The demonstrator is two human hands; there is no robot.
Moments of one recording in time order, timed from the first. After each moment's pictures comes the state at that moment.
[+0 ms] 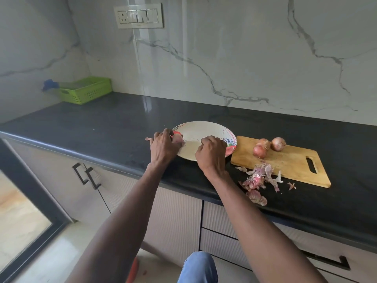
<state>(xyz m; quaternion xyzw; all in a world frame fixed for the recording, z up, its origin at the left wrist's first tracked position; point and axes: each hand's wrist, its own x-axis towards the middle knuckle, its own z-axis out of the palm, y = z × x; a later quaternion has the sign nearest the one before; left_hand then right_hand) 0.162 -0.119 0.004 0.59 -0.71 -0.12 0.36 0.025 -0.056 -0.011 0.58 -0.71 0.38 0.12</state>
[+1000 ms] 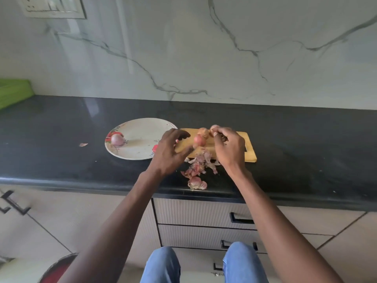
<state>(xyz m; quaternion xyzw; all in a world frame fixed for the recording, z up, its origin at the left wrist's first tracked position) 0.041 -0.015 0.017 0.25 -0.84 -0.28 0.40 -0.132 0.075 0.020 0.47 -0.66 0.57 0.09</state>
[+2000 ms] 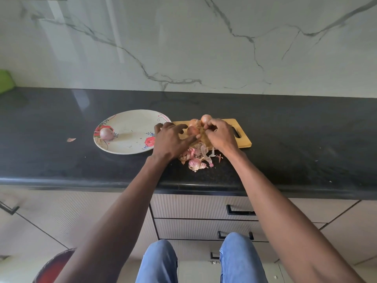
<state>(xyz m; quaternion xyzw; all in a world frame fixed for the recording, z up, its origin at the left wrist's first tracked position) -0.003 -0.041 0.003 0.36 -0.87 -0.13 0.30 -0.166 0.039 0.015 0.48 -0.76 0.44 -0.06</state>
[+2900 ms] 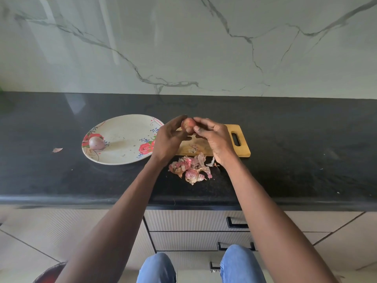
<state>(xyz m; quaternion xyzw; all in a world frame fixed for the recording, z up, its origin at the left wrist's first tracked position) -0.022 -0.056 0.008 0.24 -0.71 -0.53 0.40 -0.164 0.021 0.014 0.40 -0.56 0.67 -0.28</state>
